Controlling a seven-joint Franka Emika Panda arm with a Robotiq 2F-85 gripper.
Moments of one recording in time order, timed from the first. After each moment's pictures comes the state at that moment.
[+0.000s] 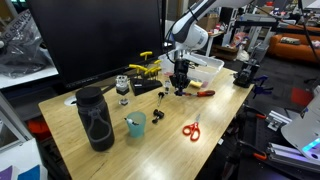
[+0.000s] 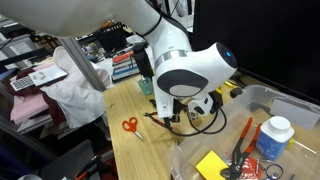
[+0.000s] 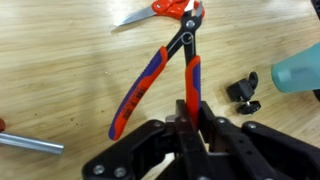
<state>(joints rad) -0.35 0.58 0.25 -1.96 0.49 2.06 -0.05</state>
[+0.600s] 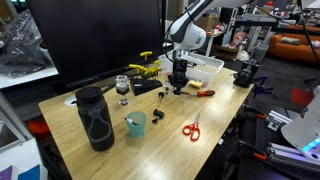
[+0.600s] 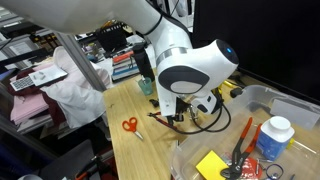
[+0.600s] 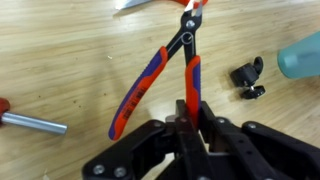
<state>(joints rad) -0.24 0.58 0.12 -1.93 0.54 2.07 -0.07</state>
